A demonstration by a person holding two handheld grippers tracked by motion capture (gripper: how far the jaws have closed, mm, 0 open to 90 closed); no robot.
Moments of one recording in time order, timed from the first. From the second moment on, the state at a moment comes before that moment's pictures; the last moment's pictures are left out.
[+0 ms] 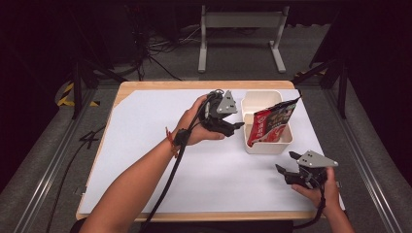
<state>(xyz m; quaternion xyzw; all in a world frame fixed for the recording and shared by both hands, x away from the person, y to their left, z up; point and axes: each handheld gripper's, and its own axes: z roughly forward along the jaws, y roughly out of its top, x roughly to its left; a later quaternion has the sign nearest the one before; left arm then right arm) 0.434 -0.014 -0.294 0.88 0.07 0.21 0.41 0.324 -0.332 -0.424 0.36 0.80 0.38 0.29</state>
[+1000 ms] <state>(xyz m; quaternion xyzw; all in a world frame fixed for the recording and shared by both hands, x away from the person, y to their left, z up) 0.422 0.058 -0.333 0.89 0.11 0.25 0.37 0.323 -0.327 -0.424 0.35 0.81 0.37 0.30</state>
